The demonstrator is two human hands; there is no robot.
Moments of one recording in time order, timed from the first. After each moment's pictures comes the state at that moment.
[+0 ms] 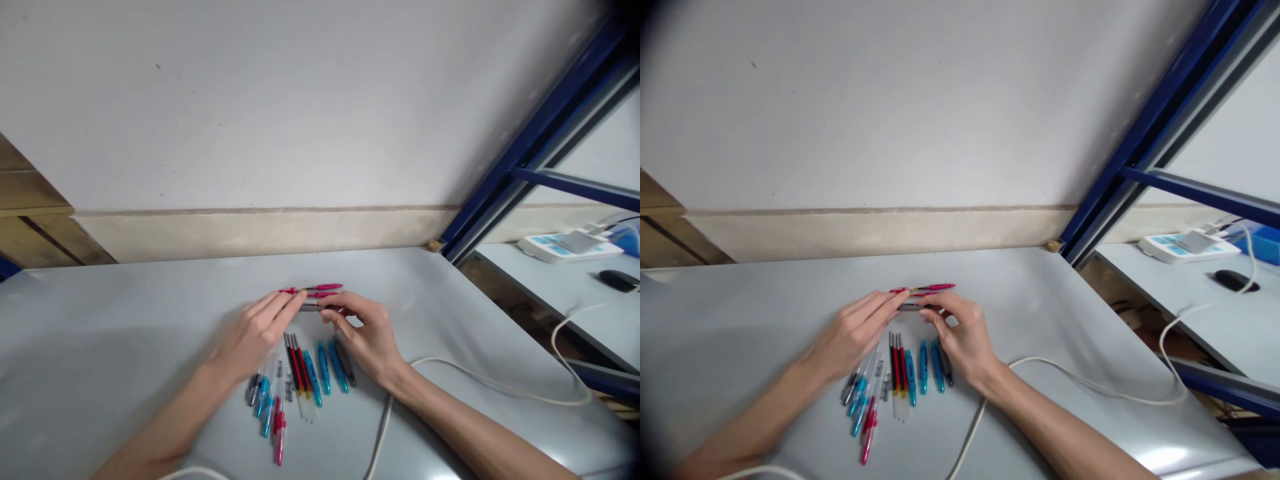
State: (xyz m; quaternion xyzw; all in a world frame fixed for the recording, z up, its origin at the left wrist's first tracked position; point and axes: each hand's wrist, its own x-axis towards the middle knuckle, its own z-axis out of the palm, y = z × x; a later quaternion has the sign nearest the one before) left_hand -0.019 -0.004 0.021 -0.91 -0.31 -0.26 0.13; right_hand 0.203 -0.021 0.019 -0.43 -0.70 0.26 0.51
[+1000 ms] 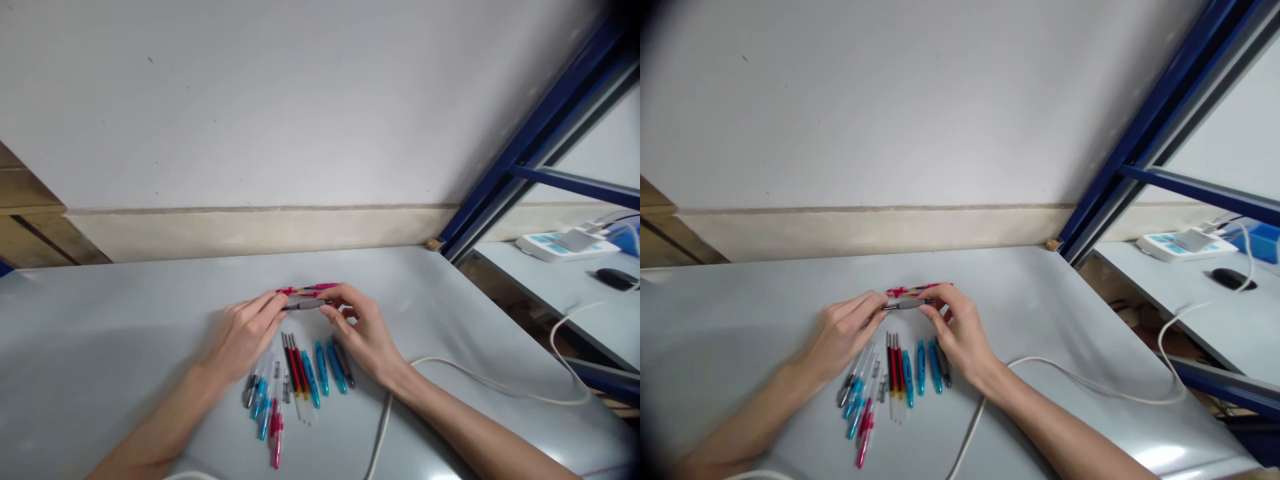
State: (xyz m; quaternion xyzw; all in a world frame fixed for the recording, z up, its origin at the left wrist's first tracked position) left_hand -0.023 -0.003 0.015 -0.87 -0.38 -0.30 0.04; right_hand 0.205 -0.020 0.024 -0.46 -0.69 0.31 0.47
